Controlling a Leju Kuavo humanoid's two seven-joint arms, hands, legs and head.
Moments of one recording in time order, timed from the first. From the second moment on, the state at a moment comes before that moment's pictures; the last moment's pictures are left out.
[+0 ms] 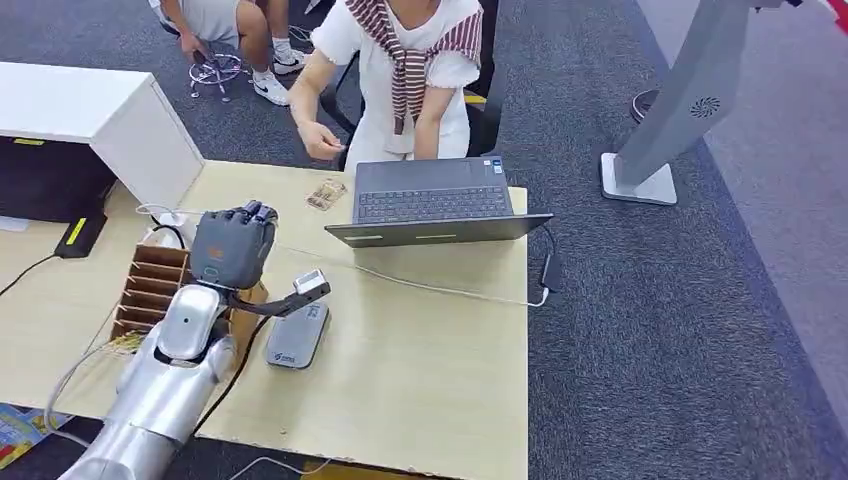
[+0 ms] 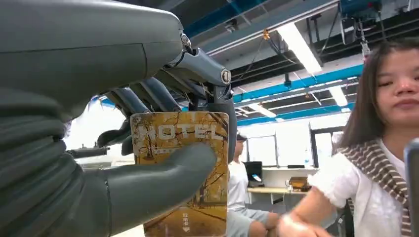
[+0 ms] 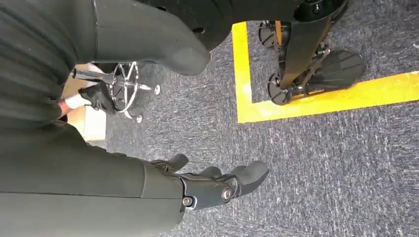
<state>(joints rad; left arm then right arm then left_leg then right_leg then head) -0.42 0.18 -0.27 -1.18 -1.39 0.53 0.01 -0.05 0.14 -0.48 -0.20 0.33 -0.19 0.09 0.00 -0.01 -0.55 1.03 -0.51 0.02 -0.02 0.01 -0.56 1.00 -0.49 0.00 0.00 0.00</state>
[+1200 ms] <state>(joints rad) -0.20 0.18 -0.30 -1.28 -1.37 0.33 0.02 -0.05 0.14 -0.51 -0.20 0.34 -0.20 0.08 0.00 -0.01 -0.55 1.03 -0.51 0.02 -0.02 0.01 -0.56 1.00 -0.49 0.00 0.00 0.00</state>
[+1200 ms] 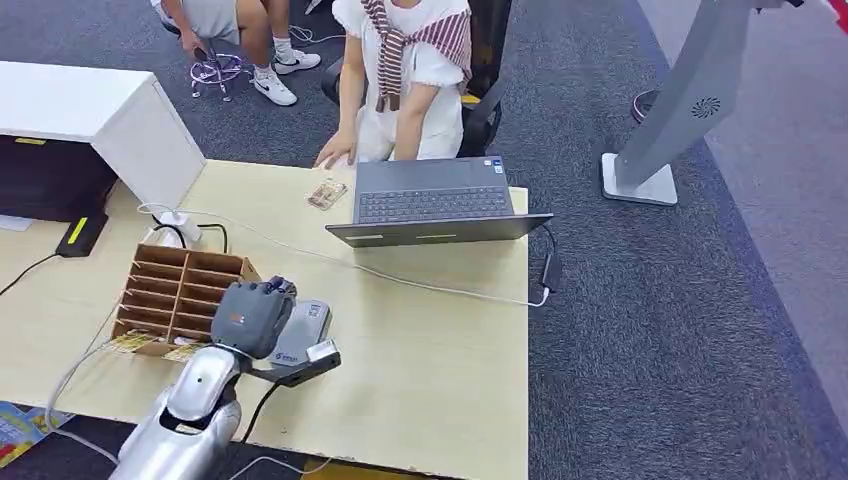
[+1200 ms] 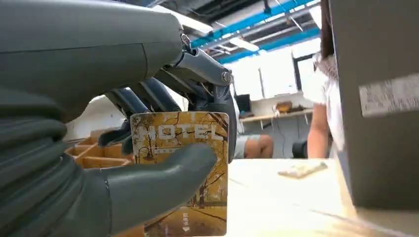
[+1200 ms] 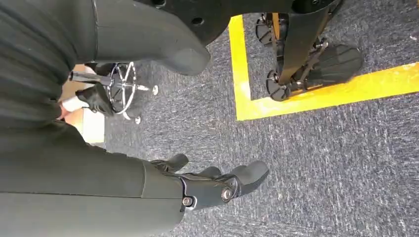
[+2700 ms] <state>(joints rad) -0.34 0.19 -0.36 -1.37 -1.35 0.52 0.05 -0.05 0.14 -0.53 -0.19 0.41 -0.19 0.09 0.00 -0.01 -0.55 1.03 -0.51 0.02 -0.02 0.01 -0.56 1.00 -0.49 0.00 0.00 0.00</state>
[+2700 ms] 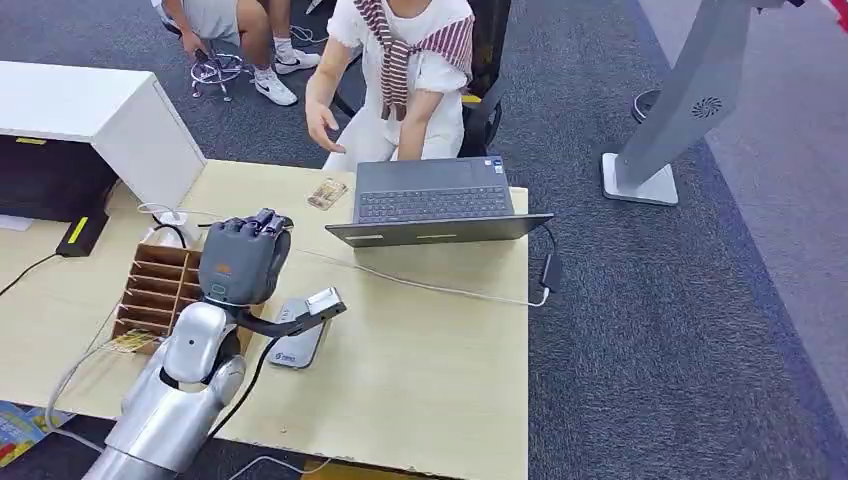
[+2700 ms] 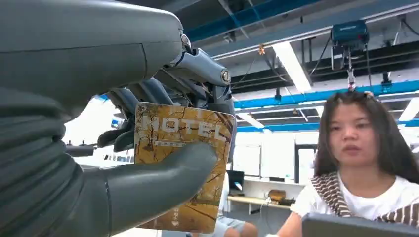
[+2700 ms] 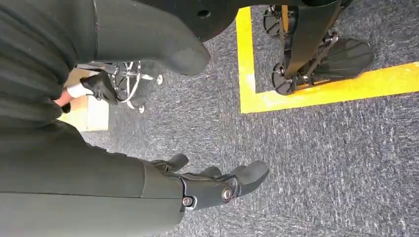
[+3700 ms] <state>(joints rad) -0.81 0.28 -0.28 -0.89 -1.48 0.49 0.08 -0.05 0.14 -0.52 -0.19 0.48 -0.16 0.12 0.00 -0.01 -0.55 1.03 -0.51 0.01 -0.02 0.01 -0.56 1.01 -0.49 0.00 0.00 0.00</state>
